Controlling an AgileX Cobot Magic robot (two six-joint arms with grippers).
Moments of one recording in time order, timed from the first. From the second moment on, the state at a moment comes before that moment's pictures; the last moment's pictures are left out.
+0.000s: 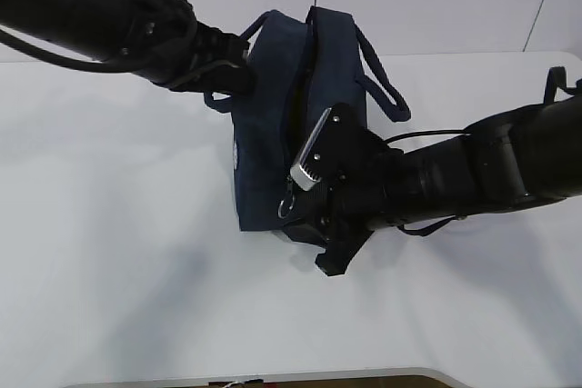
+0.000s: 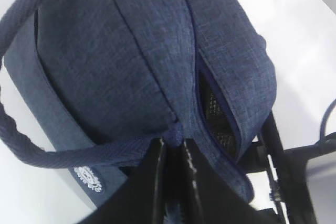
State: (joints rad) left arm -0.53 1.69 -1.24 -0.83 0.48 0.60; right arm 0.43 1.85 -0.92 1.78 0.41 -2.40
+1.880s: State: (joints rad) left arm -0.53 1.69 -1.24 -0.83 0.49 0.60; right arm 0.43 1.92 -1.03 1.77 0.47 -2.31
